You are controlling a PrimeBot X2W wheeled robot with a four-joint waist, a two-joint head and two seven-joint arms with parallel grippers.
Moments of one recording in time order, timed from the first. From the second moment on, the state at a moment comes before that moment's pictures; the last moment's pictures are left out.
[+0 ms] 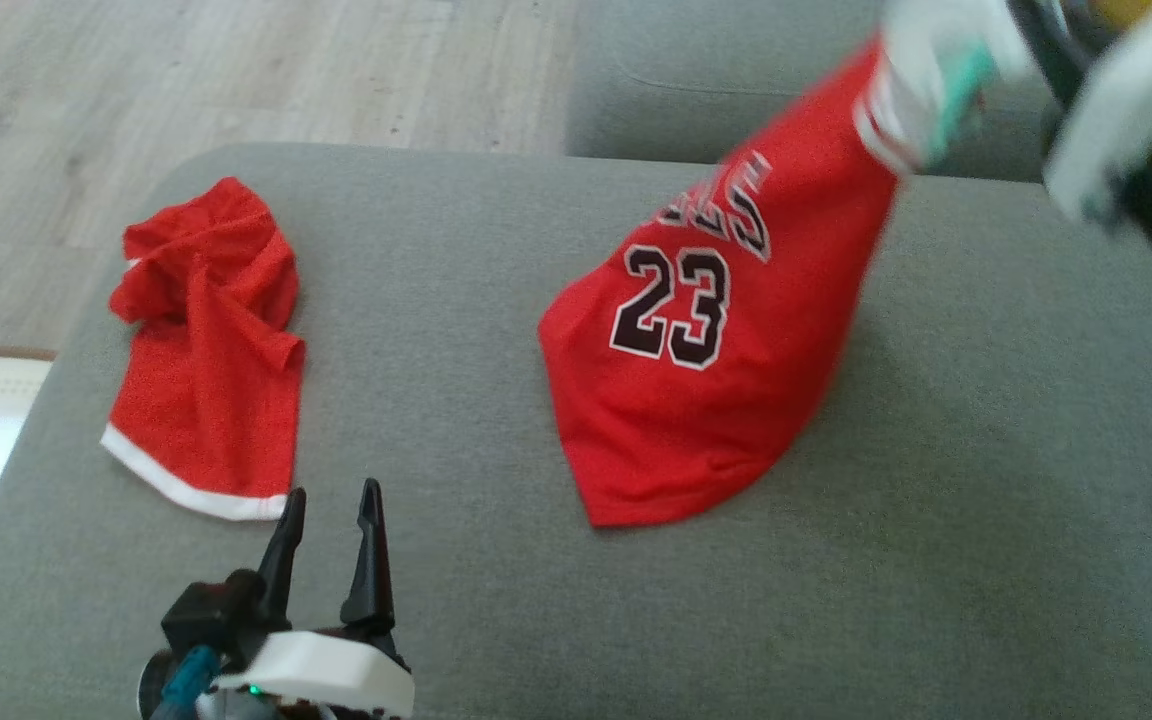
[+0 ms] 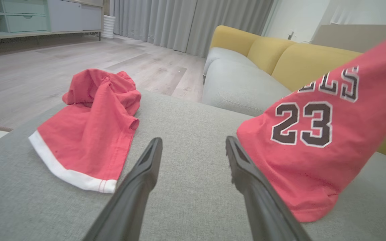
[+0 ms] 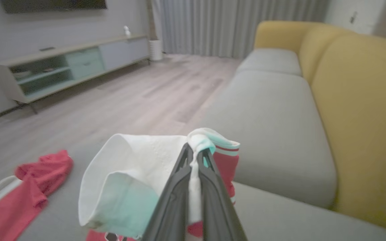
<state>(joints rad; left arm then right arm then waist) 0.10 0.05 -0.24 0.12 -0.30 0.11 -0.26 -0.77 -0.36 0.19 0.29 0.52 0.13 0.61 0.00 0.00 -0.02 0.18</state>
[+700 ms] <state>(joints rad) 0.09 0.05 -0.29 0.13 -0.31 0.11 -0.26 -0.16 -0.45 0.06 0.08 0.32 0.13 0.70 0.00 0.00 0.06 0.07</state>
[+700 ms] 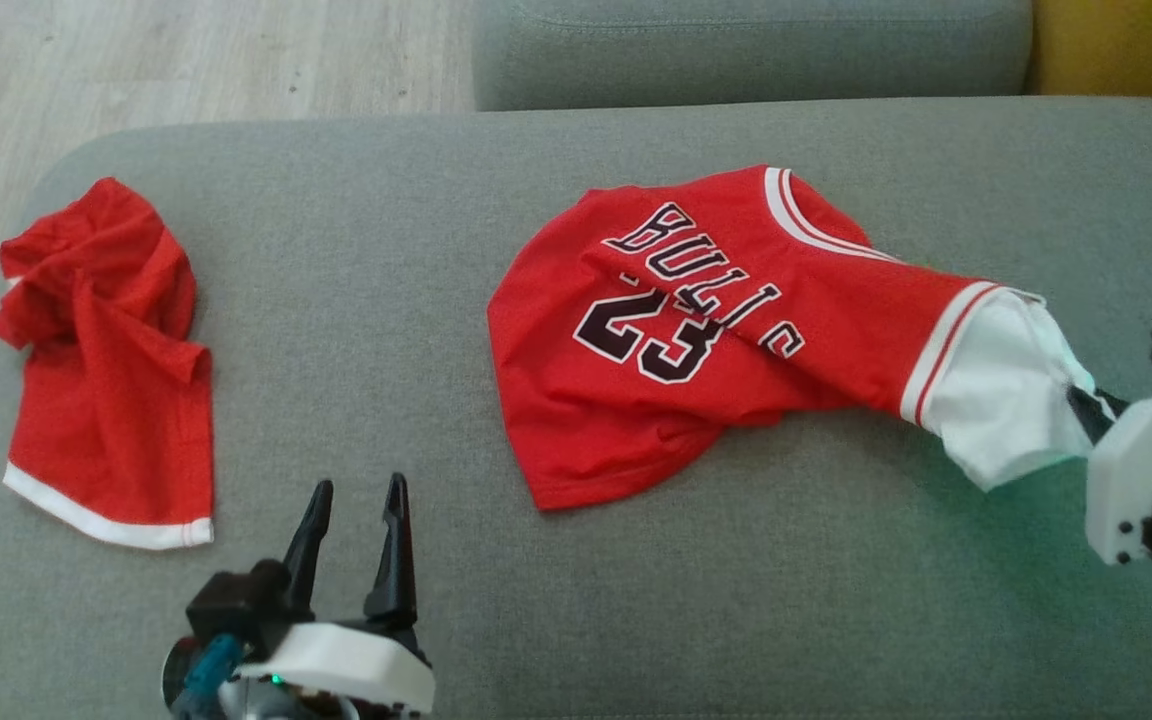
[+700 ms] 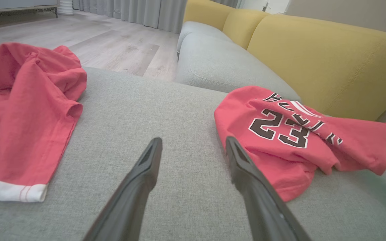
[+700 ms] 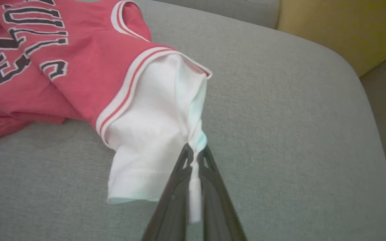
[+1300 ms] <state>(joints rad) 0.07 0.05 -0.29 0.14 -0.30 0.09 -0.26 -0.11 -0.30 -0.08 0.10 0.09 0.13 0.54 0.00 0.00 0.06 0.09</state>
